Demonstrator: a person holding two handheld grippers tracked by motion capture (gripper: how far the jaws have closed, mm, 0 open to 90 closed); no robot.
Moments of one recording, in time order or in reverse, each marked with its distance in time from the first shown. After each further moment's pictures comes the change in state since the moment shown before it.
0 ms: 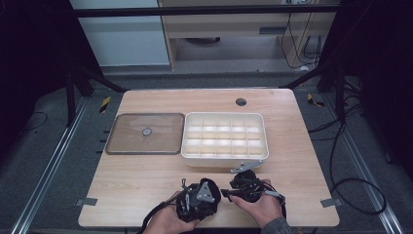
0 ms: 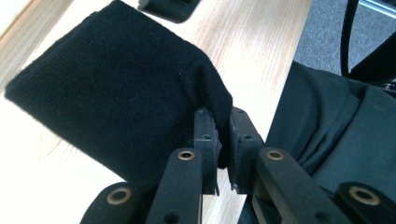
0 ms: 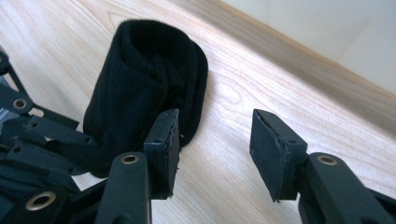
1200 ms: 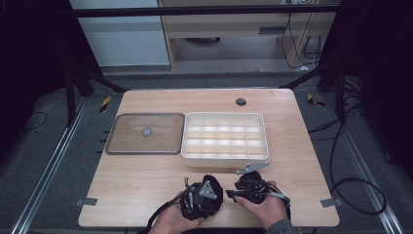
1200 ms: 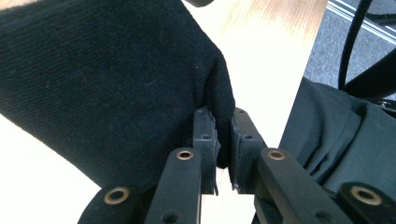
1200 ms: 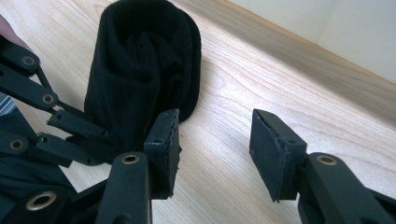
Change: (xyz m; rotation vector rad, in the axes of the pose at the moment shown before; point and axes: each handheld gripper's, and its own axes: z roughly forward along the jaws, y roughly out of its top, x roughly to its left) left arm 0.006 -0.001 0.018 -0.018 -0.034 -0.073; right arm -0.010 -0.010 -0.005 -0.002 -0.011 0.022
